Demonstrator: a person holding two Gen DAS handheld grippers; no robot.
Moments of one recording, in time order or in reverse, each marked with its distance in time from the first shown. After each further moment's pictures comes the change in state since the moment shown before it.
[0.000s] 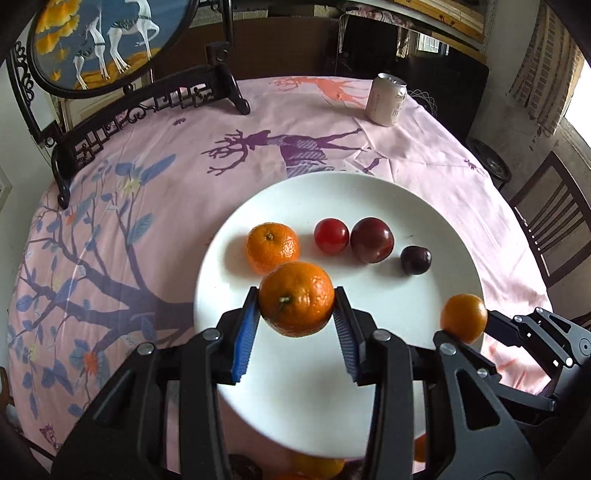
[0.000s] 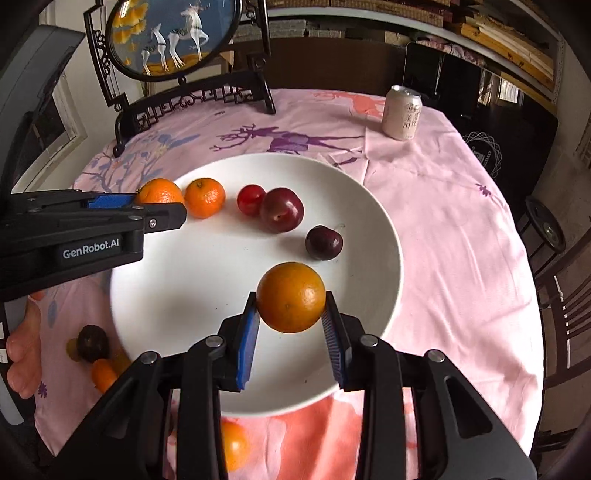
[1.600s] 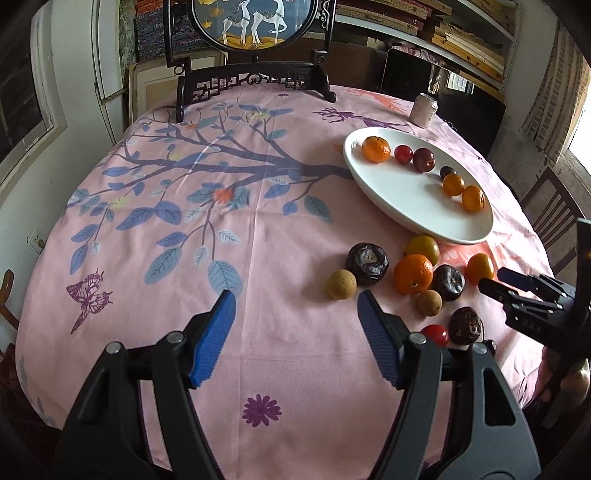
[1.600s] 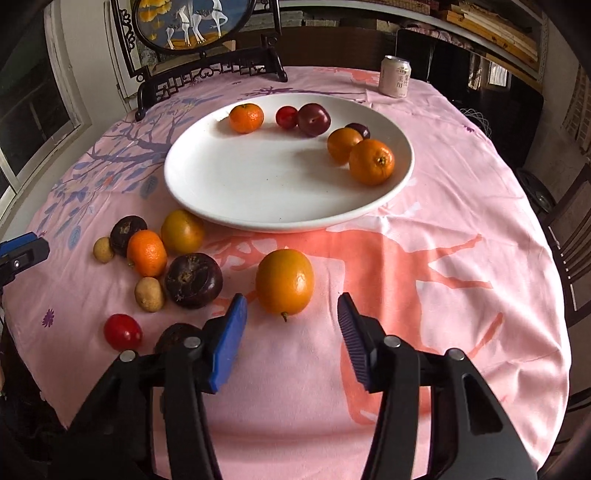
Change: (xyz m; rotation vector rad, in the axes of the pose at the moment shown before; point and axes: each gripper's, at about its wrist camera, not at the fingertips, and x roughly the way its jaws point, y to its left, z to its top) left arm -0.121 0.104 -0.200 -0.132 -0.121 0.050; right arm -0.040 0.046 -0.109 0.039 0.016 -0.011
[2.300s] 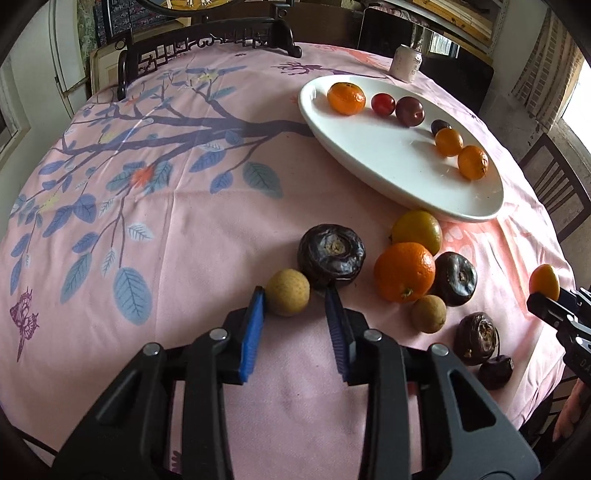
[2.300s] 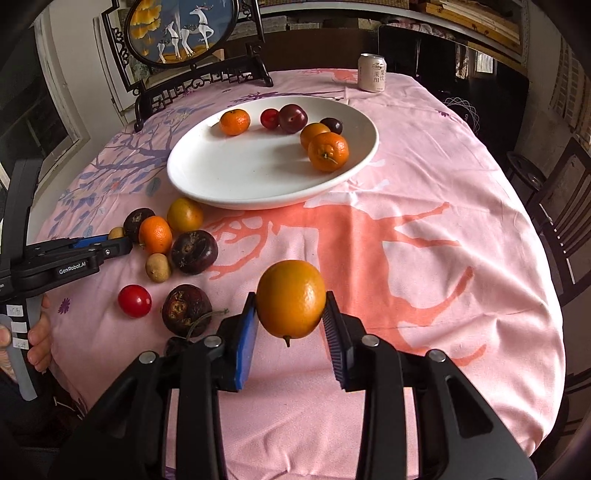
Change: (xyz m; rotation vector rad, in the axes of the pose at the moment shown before) left arm 0.076 -0.038 0.010 0.058 0.128 -0.067; right arm -0.041 -0.019 -0.030 0.070 -0.024 0.006
